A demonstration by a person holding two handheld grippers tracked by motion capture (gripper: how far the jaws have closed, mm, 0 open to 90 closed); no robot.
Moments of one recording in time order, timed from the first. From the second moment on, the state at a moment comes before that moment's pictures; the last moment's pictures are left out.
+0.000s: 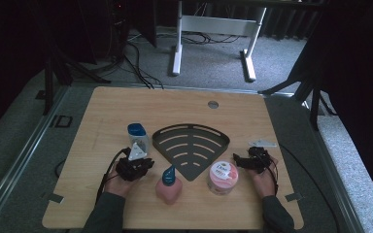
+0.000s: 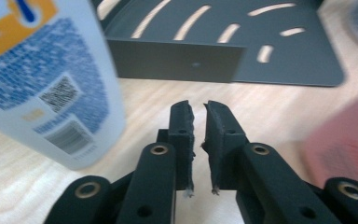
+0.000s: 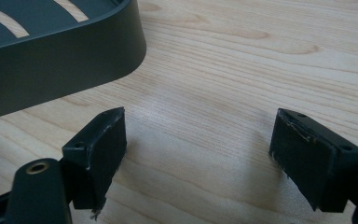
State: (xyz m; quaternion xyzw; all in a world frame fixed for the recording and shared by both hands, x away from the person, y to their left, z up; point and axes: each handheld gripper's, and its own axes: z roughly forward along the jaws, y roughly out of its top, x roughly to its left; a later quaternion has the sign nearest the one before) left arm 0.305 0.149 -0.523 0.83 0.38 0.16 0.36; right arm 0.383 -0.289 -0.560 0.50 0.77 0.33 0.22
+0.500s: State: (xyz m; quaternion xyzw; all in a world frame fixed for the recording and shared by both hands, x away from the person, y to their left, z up) left arm 0.267 0.147 -0.491 0.83 0.36 0.12 0.40; right arm 0.383 -0.289 -0.560 0.50 0.77 0.33 0.22
